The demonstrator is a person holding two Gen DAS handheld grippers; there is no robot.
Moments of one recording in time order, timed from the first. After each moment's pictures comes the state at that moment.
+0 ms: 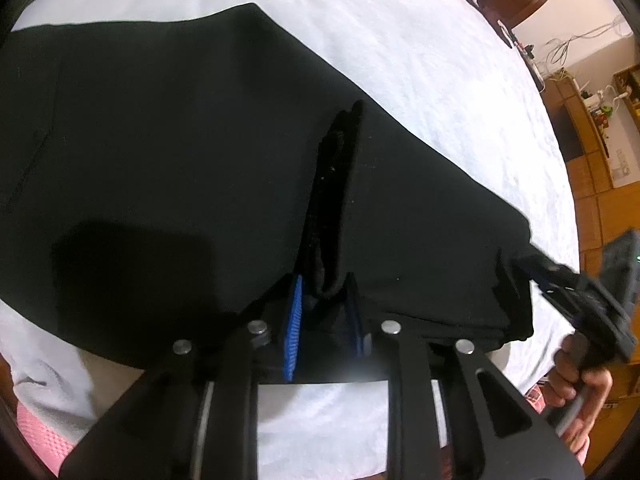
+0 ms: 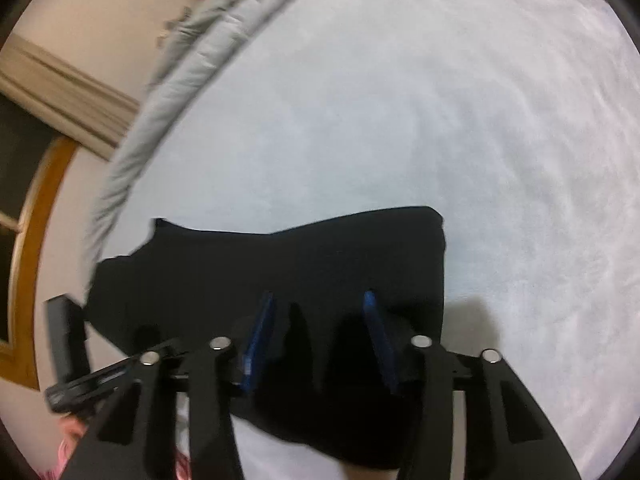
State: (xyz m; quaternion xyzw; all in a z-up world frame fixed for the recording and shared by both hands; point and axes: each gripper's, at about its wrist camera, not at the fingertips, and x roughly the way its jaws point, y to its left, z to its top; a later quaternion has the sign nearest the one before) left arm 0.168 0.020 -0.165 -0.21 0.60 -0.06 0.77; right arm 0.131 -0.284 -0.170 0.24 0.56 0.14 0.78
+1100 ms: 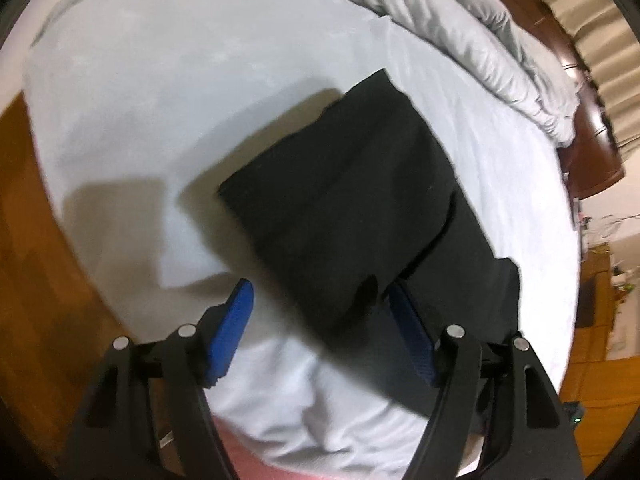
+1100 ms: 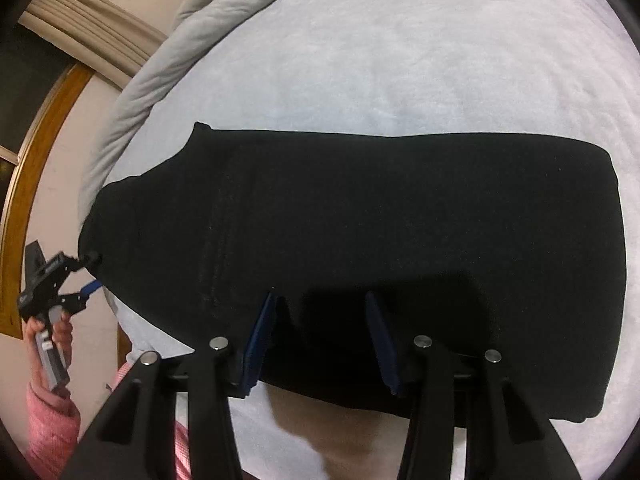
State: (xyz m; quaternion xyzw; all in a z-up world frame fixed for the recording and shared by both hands) left arm 0.097 0.315 -0.132 -0.37 0.51 0.13 0.77; right arm 0.097 -0.171 -0.165 0.17 0.59 0.20 0.77
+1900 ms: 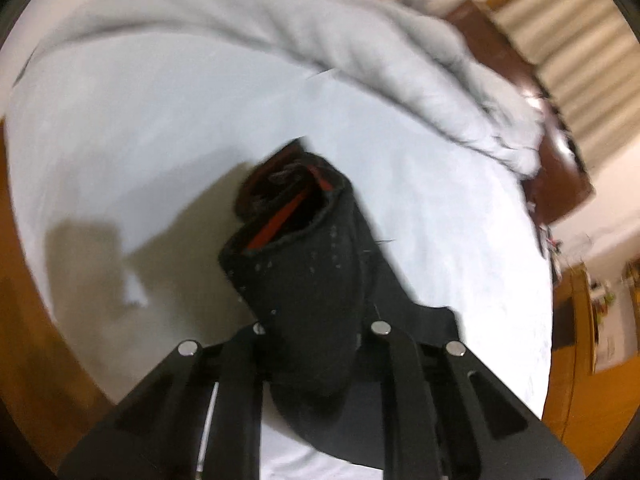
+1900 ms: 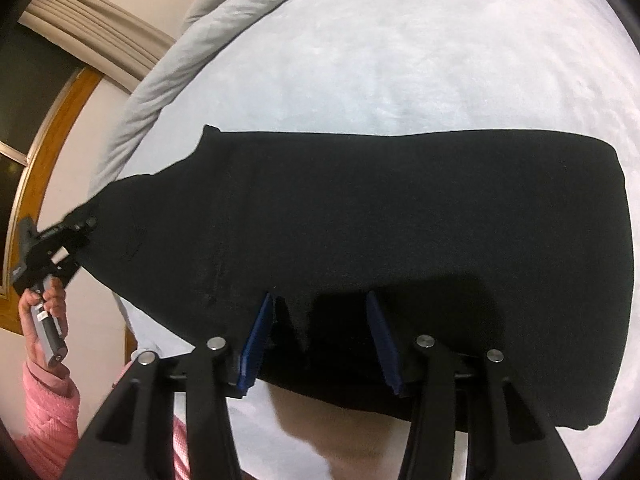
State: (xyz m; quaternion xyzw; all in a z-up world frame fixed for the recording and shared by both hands) left arm 0.126 0.279 -0.078 -0.35 0.40 0.11 0.84; right arm 0.089 -0.180 -0.161 0.18 0.57 0.22 0.77
